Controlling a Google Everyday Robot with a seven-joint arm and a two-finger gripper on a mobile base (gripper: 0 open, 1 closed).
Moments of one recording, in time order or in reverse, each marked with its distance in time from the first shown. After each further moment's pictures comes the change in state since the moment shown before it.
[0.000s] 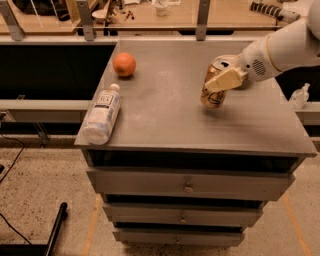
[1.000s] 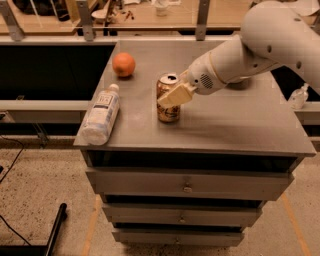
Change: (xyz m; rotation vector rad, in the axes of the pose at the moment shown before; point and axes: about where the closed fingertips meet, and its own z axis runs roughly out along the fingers) arm -0.034 0.099 0.084 -0.279 0.004 -0.074
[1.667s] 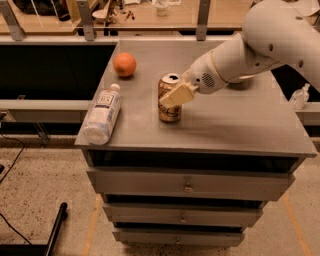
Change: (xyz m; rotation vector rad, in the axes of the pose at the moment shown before) arm -0.004 0.000 -0.003 -0.001 0.000 0.000
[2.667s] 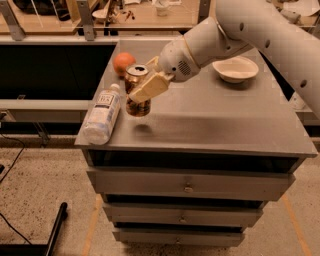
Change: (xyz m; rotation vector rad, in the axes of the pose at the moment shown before) arm -0.075 0.054 0.025 -0.260 -0.118 -0.266
